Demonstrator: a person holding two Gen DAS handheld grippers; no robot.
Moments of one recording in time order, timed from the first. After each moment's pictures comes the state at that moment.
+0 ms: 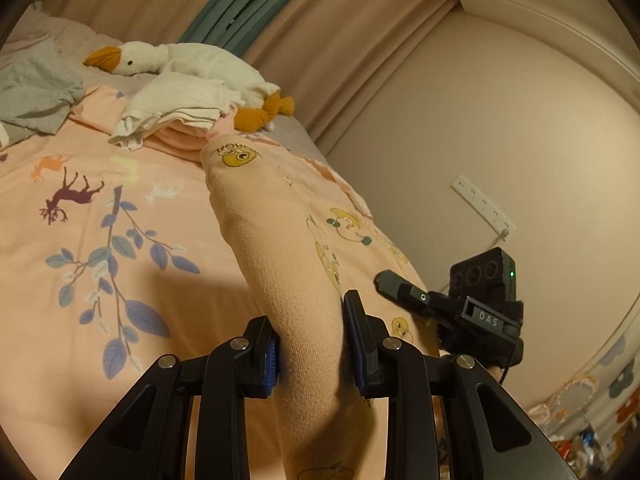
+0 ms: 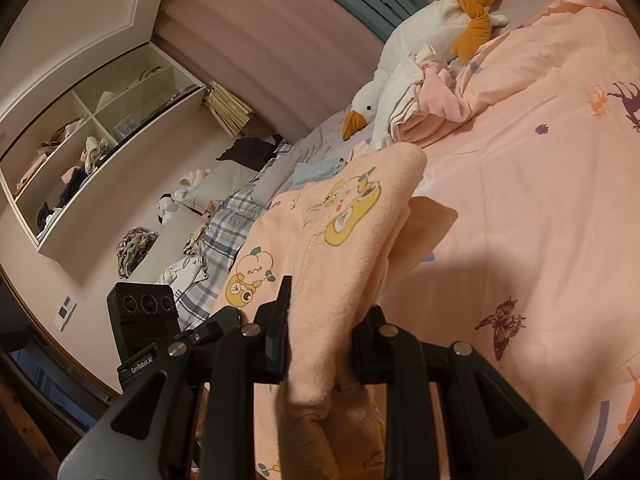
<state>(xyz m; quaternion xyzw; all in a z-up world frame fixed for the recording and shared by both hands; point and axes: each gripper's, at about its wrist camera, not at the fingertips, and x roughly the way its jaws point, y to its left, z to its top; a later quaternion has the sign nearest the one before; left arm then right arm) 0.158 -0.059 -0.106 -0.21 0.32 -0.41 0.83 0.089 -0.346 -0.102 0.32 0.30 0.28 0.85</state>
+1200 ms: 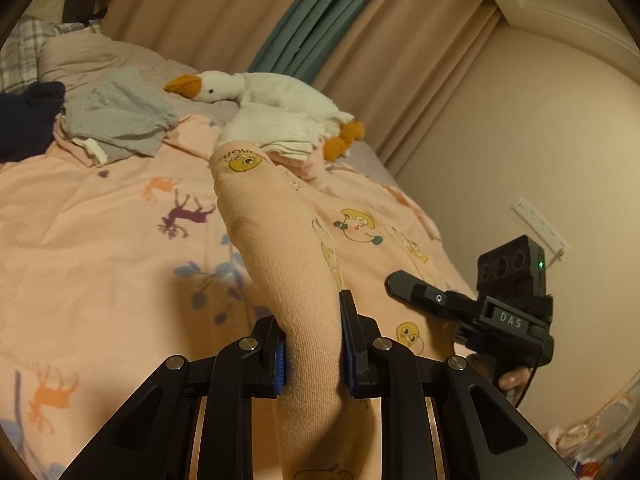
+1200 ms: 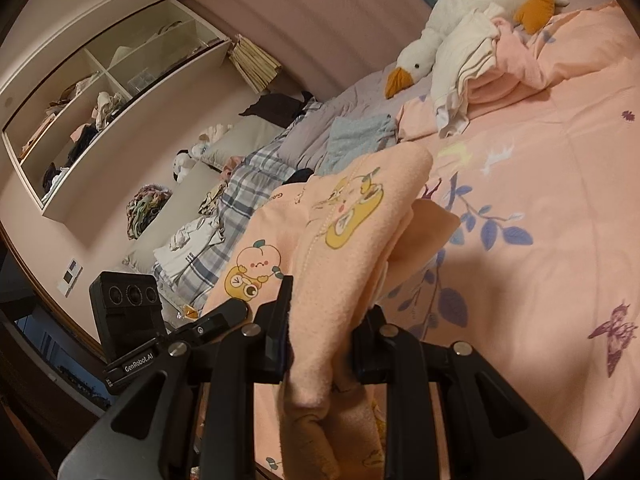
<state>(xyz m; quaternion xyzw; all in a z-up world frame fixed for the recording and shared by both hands) 0.136 0.027 -0.099 -0.19 0.31 -0.28 0.89 0.141 -0.236 -0.106 0.28 0.34 0.34 0.83</state>
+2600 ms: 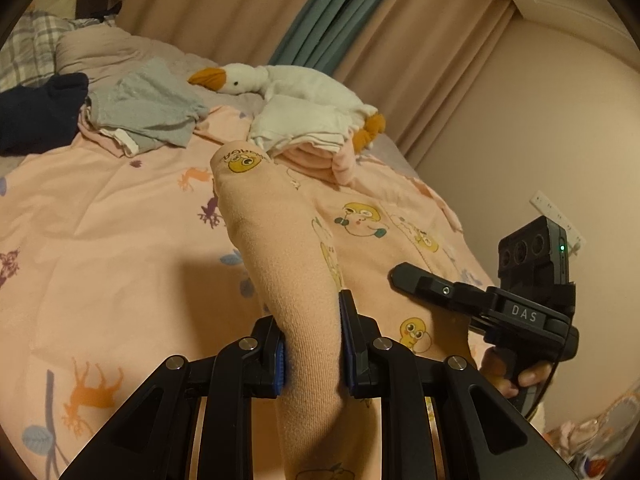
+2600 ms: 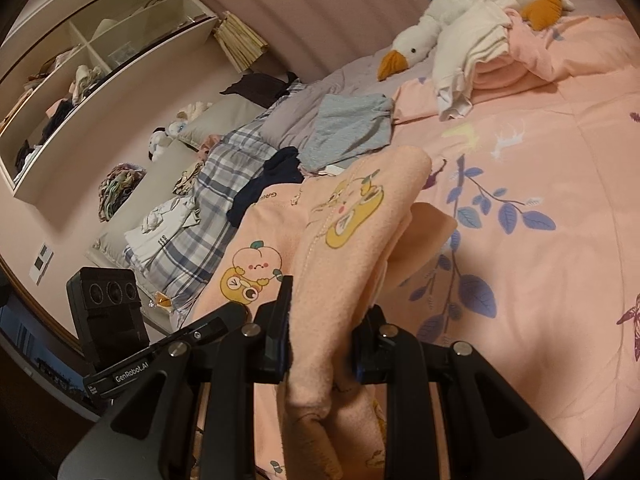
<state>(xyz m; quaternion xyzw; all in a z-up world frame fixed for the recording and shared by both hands) 0.142 0.055 -0.117 -0.18 0.33 -0.26 0.89 0.147 -0.181 -0.115 0.24 0.37 0.31 0.84</state>
